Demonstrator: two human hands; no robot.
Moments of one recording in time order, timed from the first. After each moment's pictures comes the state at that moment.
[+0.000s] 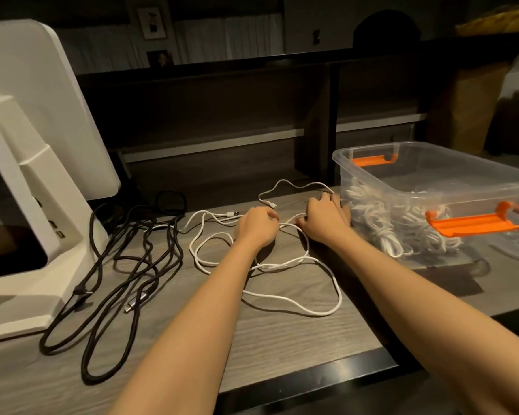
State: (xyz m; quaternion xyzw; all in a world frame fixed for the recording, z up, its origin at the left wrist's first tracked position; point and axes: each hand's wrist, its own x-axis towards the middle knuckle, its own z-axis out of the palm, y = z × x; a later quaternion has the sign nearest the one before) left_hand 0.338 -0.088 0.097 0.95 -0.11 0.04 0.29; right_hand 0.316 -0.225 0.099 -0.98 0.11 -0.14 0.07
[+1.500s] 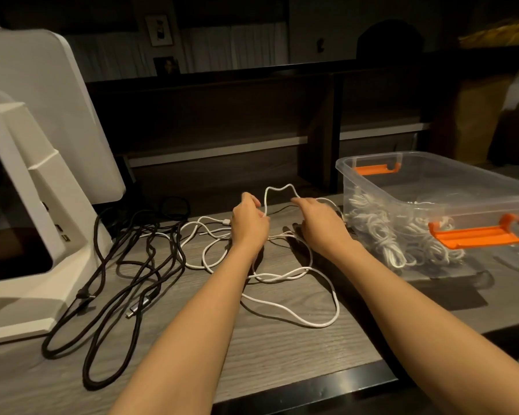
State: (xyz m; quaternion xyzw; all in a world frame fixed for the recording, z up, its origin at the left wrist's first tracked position) left_hand 0.339 -0.082 0.105 0.88 -0.05 0.18 0.43; right_hand 0.293 -0.215 0.111 -0.97 -0.03 -0.20 0.16
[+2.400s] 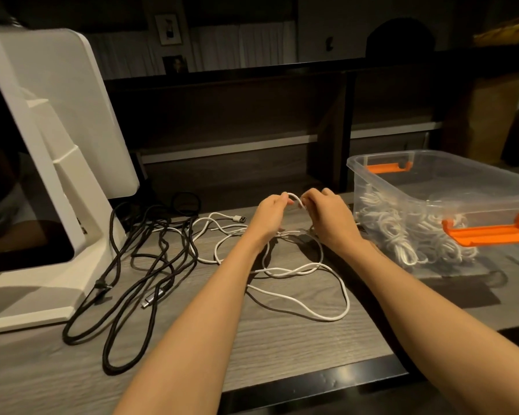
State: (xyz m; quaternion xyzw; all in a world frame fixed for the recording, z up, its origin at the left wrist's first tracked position) left_hand 0.319 -0.081 0.123 0.82 -0.16 0.01 0.55; right_hand 0.301 -0.219 0.102 -0.92 -0.09 -0.34 0.19
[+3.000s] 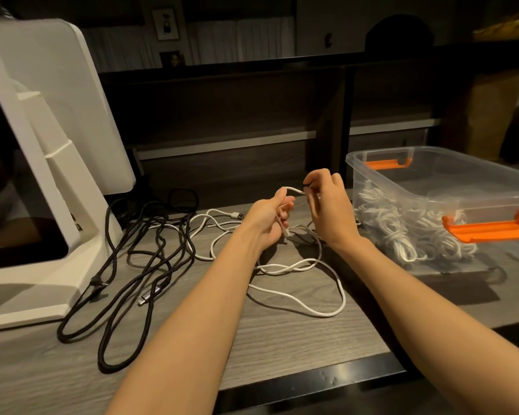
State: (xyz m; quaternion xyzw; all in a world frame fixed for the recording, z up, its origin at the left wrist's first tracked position) left_hand 0.313 -0.085 0.126 0.60 -0.02 -0.15 0.78; right_hand 0.295 -0.210 0.109 -0.84 -0.09 -0.42 0.32
